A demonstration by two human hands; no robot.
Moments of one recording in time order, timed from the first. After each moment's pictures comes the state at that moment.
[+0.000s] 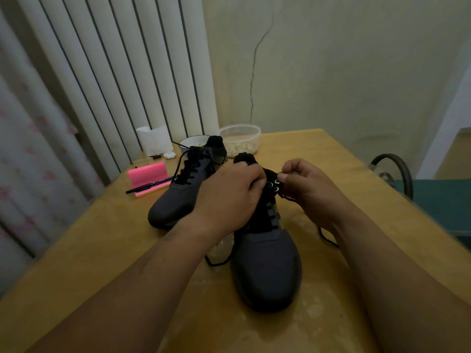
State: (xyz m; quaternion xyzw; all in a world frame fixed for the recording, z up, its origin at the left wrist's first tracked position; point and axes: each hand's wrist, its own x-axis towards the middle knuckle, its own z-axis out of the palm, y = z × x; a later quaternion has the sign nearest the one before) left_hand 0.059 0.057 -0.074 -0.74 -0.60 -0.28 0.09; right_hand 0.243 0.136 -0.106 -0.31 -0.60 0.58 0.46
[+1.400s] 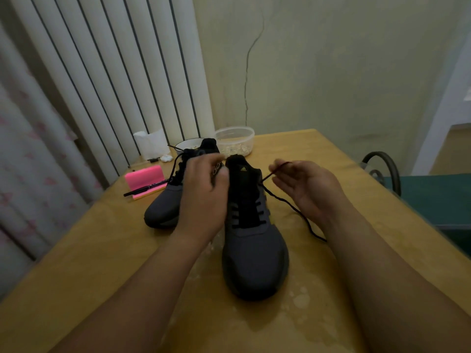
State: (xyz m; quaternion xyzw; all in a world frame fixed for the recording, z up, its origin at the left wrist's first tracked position) left_hand 0.051 0.045 -0.090 -0.61 -0.59 -0.53 -0.04; right_hand 0.253 0.130 -0.101 -0.25 -0.38 0.70 0.55
